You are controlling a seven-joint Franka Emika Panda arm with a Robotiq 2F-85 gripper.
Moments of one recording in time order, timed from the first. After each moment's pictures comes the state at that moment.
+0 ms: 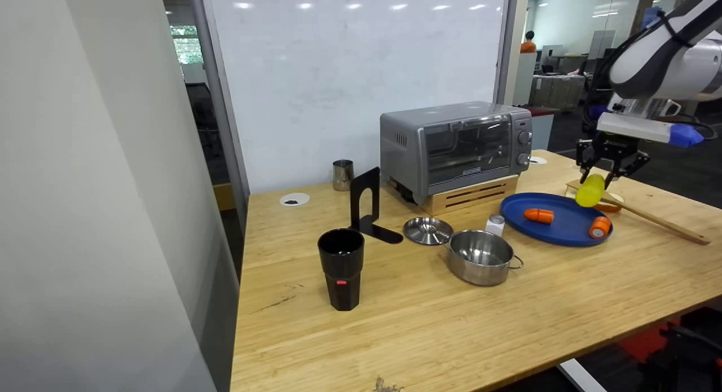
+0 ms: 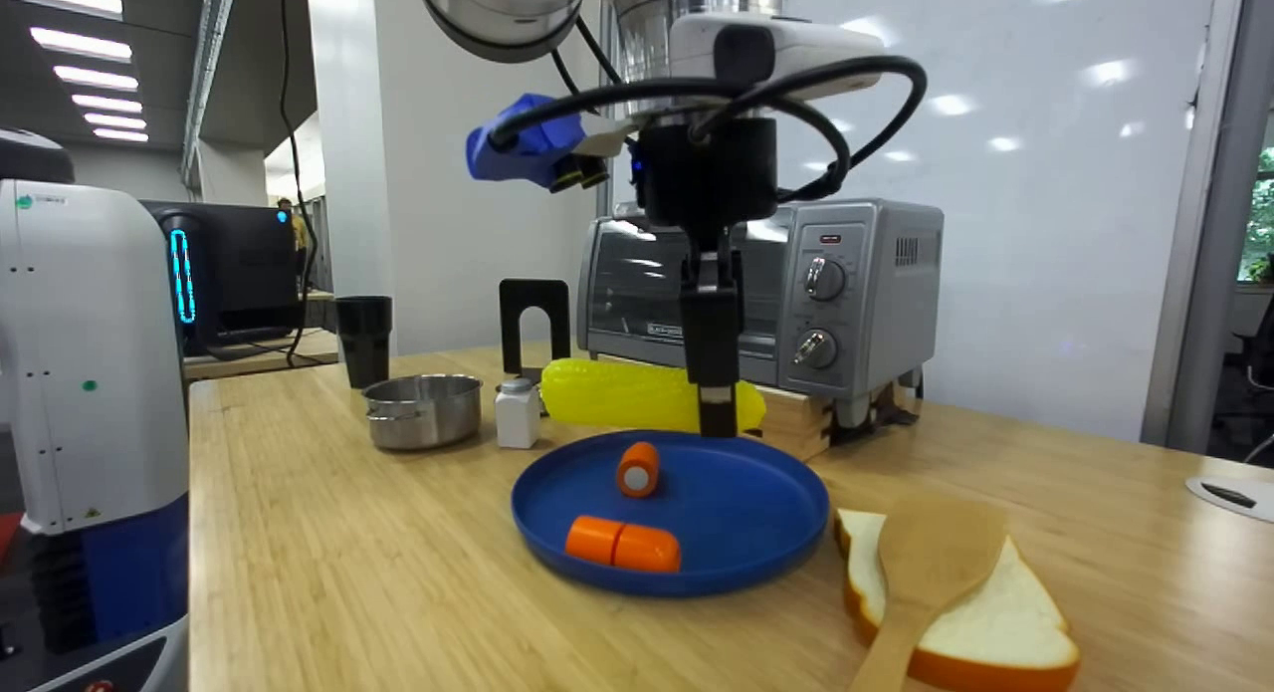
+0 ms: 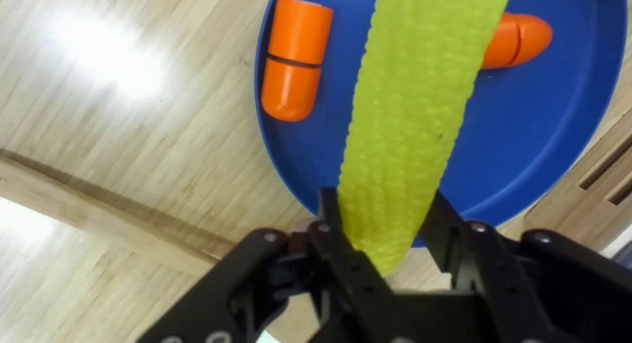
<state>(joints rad) -0.40 0.00 -0.32 -2.46 0.15 2.61 0.46</state>
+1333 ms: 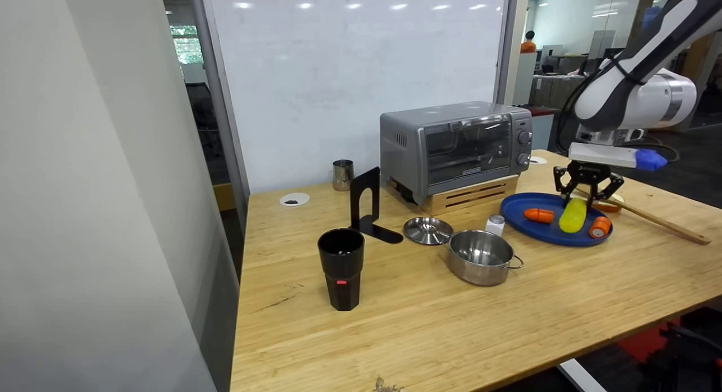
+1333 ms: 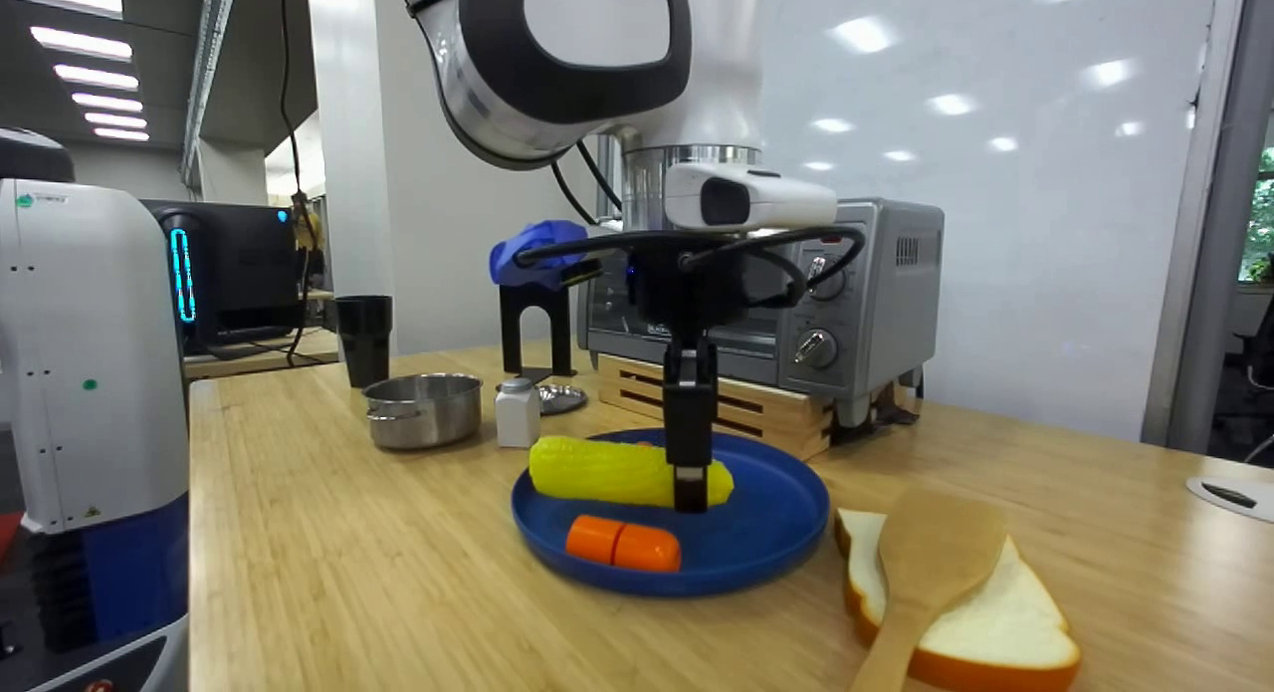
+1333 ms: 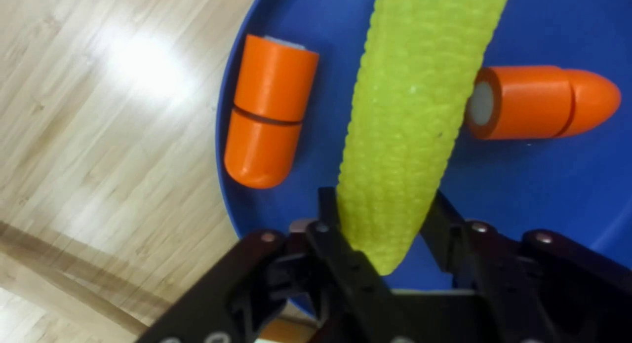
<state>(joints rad) -0.31 0.19 -0.32 -2.39 0.13 2.62 0.51</state>
